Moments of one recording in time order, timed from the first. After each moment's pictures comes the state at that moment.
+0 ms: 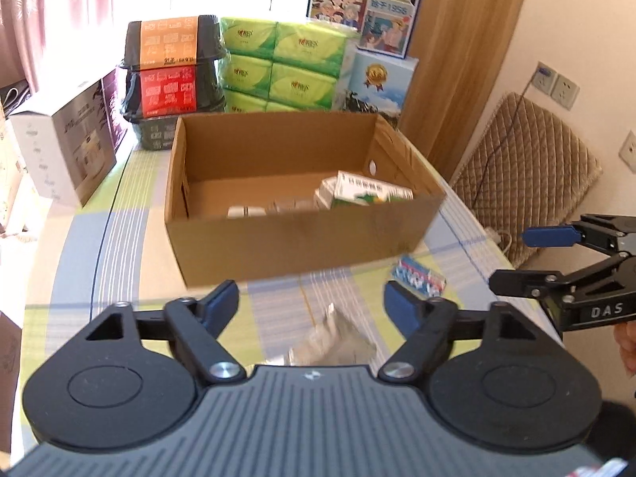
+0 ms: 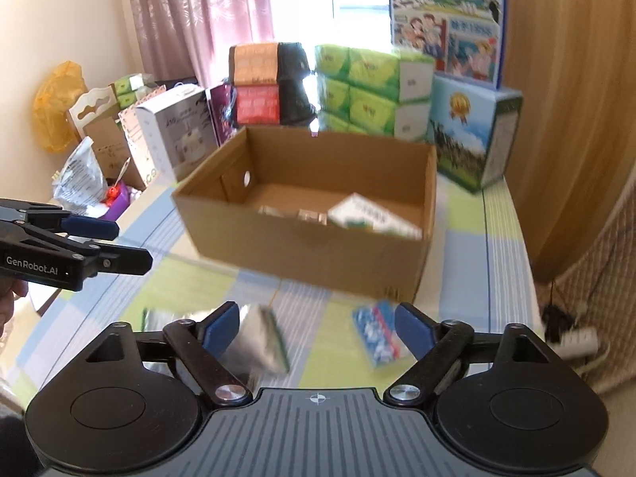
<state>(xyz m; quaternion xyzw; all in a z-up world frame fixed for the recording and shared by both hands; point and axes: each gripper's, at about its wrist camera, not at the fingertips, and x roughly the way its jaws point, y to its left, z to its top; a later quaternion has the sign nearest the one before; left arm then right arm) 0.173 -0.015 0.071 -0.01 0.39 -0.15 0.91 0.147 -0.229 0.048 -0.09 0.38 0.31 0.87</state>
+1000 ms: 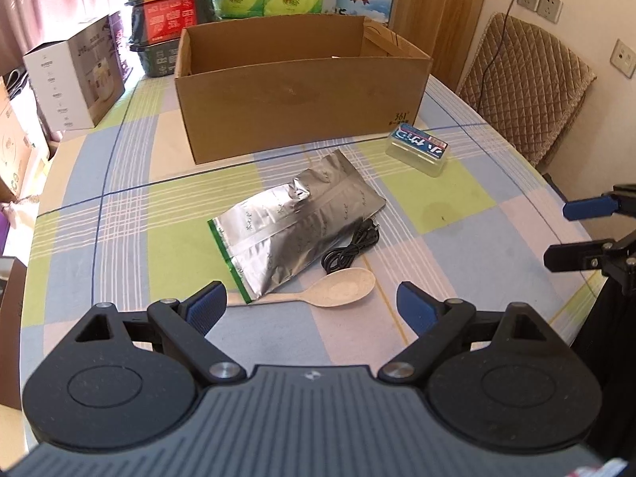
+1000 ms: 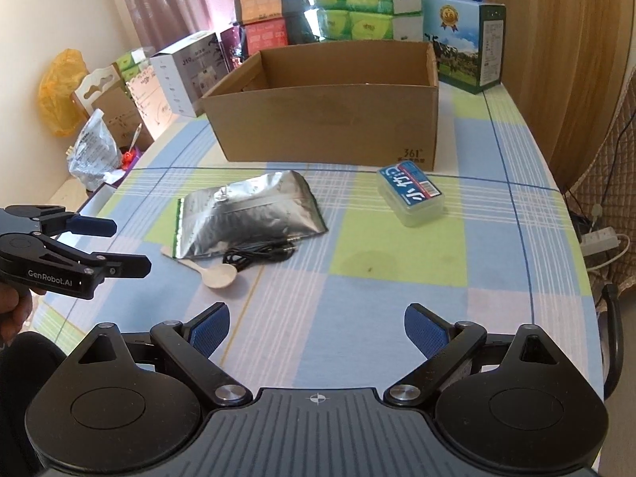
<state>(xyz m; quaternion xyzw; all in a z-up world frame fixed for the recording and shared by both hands) 0.076 -0.003 -0.003 0.05 0.44 -0.15 0.88 0.053 -0.265 -0.011 -0.05 0.44 0.31 0.84</state>
